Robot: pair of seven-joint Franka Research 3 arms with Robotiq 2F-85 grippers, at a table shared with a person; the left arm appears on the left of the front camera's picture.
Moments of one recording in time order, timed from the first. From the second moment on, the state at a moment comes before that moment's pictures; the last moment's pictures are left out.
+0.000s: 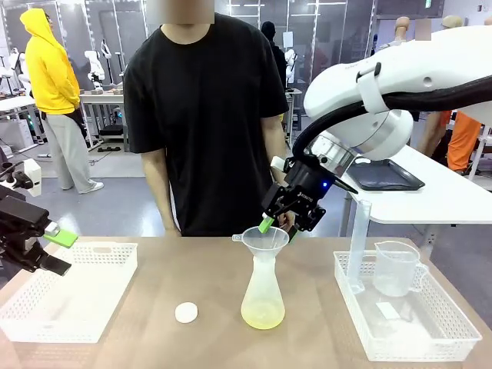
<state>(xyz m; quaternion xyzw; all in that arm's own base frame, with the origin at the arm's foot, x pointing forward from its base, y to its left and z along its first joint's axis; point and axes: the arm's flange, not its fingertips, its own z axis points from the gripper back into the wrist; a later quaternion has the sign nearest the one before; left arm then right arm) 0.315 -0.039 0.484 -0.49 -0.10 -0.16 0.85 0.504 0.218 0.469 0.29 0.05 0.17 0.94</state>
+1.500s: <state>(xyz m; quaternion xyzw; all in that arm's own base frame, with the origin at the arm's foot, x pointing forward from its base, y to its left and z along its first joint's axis) 0.315 -0.039 0.484 -0.49 -0.10 -0.16 0.85 0.508 0.216 0.462 0.28 0.07 0.17 0.94</state>
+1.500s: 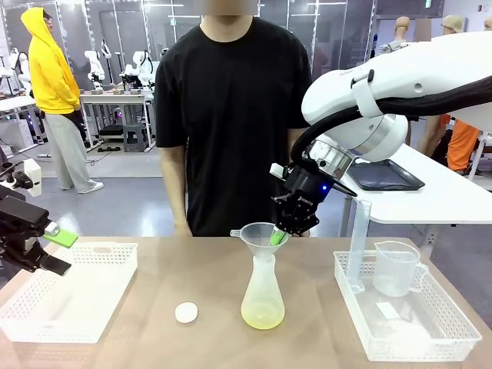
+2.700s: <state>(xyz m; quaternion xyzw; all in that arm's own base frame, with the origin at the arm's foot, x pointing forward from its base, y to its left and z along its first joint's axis) 0.315 -0.038 0.484 -0.49 -0.10 -0.16 0.85 0.480 0.165 0.576 0.31 -0.04 0.19 0.93</state>
